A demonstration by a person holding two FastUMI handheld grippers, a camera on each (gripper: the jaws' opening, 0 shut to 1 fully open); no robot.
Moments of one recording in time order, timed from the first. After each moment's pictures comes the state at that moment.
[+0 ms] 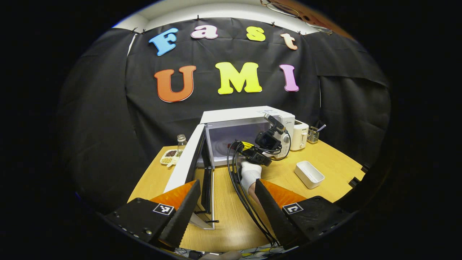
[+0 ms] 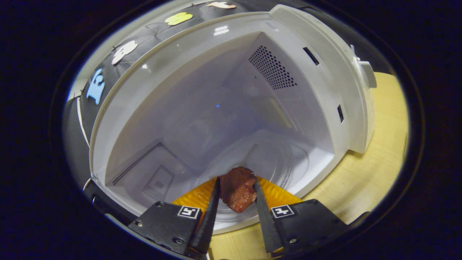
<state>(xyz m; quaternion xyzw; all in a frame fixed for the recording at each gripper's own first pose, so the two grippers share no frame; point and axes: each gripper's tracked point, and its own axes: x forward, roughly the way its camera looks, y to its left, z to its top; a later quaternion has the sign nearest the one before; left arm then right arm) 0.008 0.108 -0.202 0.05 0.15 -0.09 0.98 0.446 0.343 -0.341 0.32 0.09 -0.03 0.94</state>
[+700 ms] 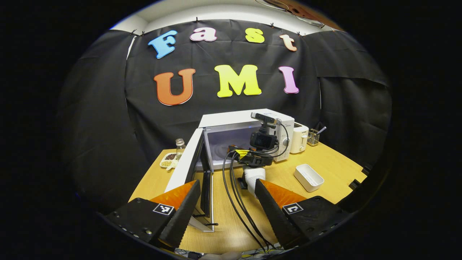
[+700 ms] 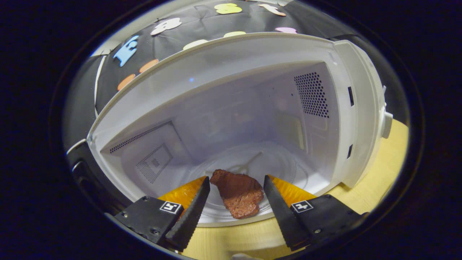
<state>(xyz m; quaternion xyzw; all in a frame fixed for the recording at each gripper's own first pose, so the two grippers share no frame) 0.012 0.101 -0.193 0.05 0.14 -0.09 0.99 0.437 0.342 -0.333 0.18 0.10 -0.01 0.98</state>
